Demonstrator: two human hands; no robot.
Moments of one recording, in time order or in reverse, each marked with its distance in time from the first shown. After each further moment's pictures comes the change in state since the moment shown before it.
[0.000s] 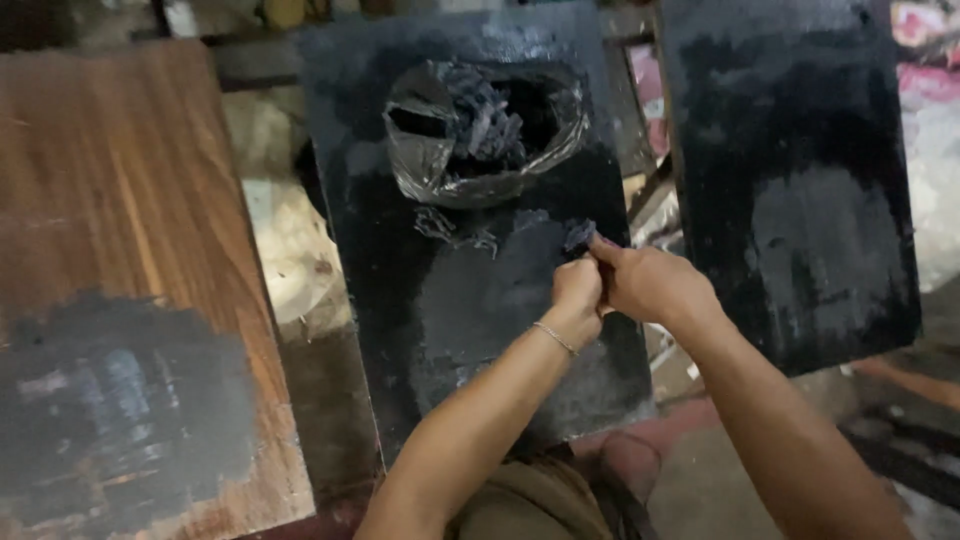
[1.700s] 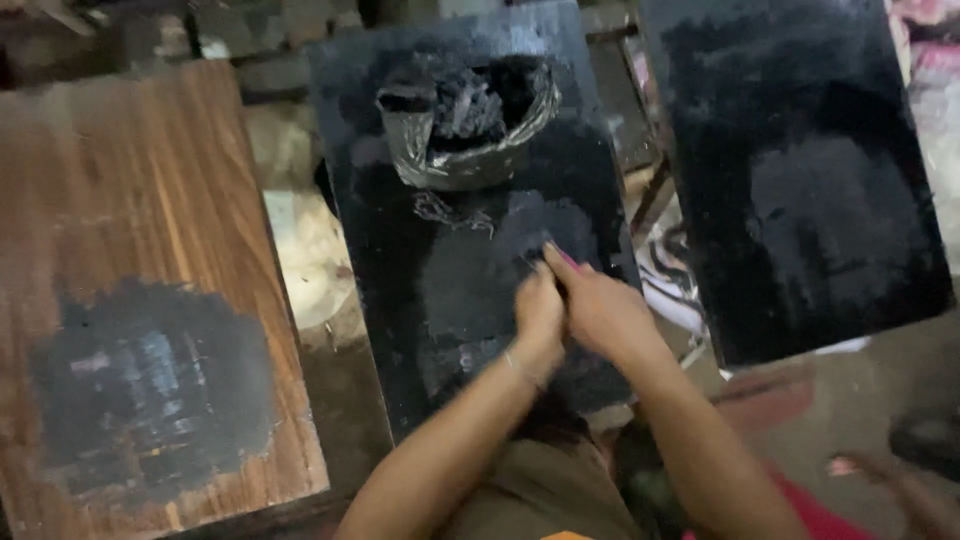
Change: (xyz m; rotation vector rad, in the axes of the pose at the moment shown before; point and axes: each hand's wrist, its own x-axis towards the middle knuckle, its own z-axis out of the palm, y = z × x) left_hand -0.102 0.008 -0.077 0.252 0.049 0.287; right_hand -0.045 -0.043 0.050 0.329 0.054 -0.076
